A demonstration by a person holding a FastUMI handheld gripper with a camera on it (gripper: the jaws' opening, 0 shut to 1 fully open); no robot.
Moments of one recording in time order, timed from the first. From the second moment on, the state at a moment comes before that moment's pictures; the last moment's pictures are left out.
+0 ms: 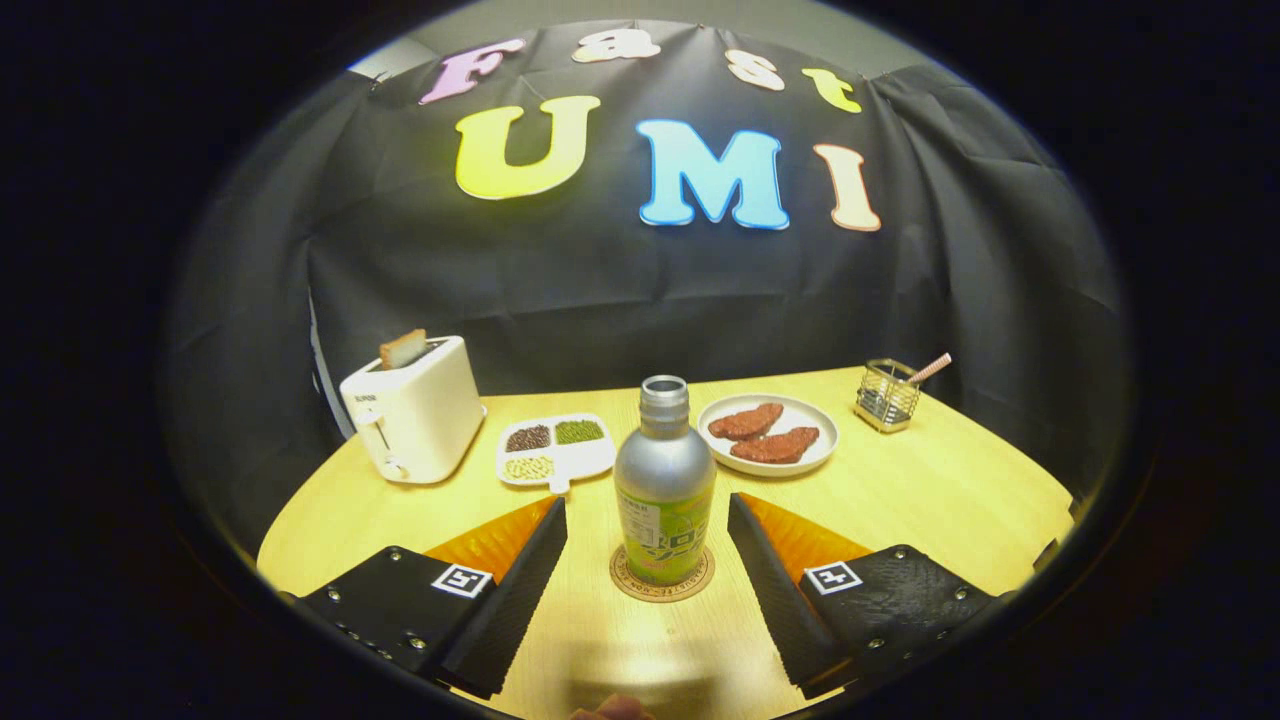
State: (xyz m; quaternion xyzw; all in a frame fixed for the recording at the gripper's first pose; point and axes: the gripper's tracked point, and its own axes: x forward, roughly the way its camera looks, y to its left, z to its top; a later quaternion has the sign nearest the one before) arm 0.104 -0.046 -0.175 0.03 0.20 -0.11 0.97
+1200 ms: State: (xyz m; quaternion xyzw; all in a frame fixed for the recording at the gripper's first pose) arm 0.028 -0.031 -0.029 0.02 0.07 -0.03 1.00
